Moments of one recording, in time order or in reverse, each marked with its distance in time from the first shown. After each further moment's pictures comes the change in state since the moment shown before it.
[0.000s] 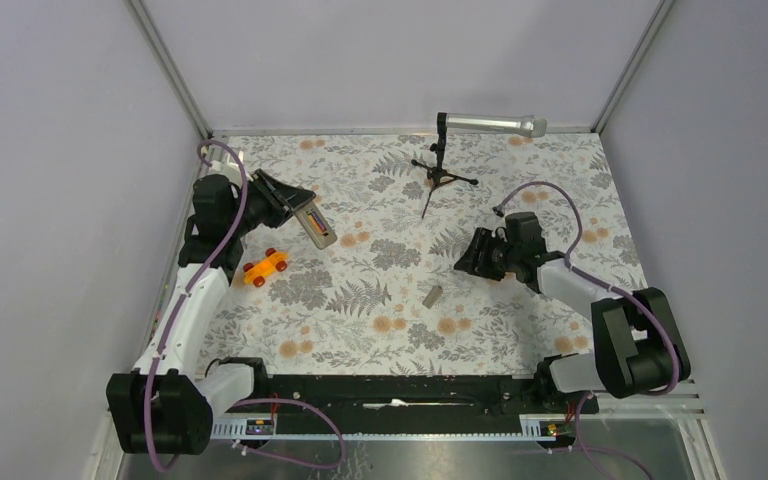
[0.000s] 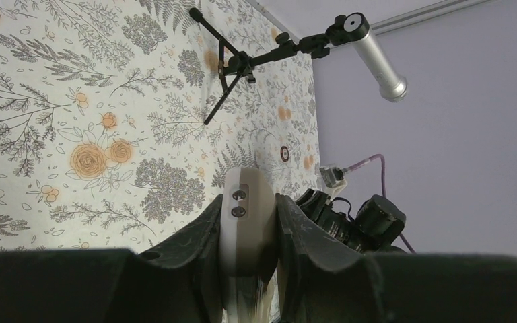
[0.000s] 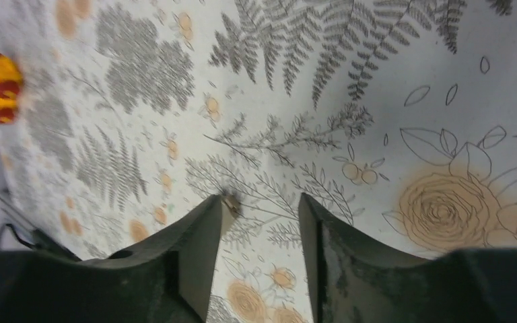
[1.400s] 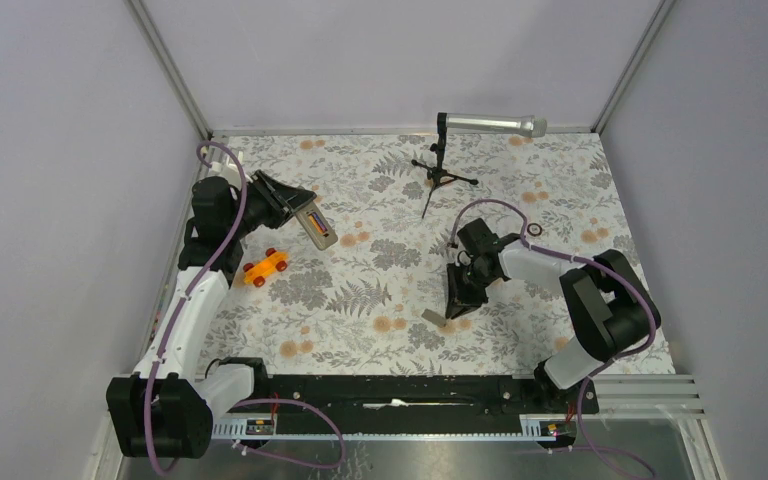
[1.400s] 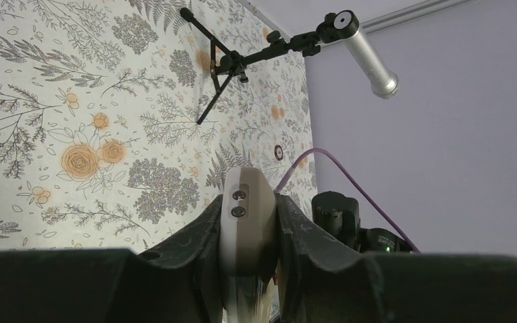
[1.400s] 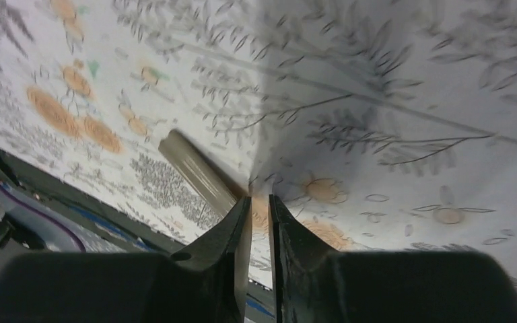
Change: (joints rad) left arm 0.000 -0.017 -0.014 0.024 0.014 -0.014; right arm 0.248 0.246 0.248 -0.583 0.027 -0.131
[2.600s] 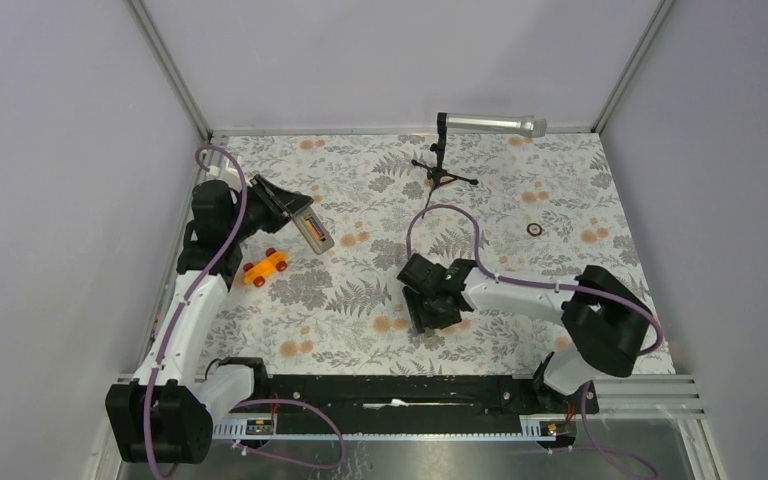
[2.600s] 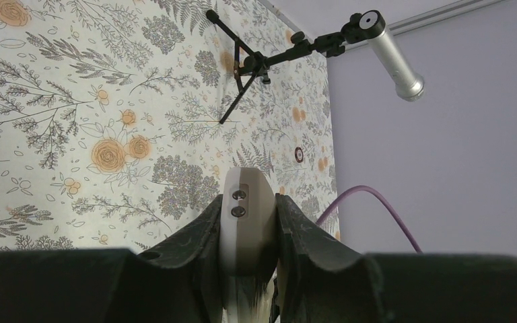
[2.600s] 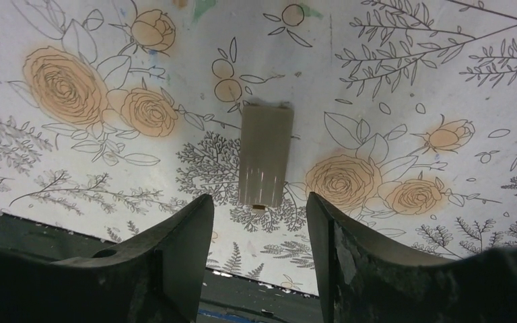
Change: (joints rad) left arm 0.000 -0.026 -0.010 -0.060 -0.051 0.053; right arm 0.495 -0.066 0.083 -0.082 0.447 0.258
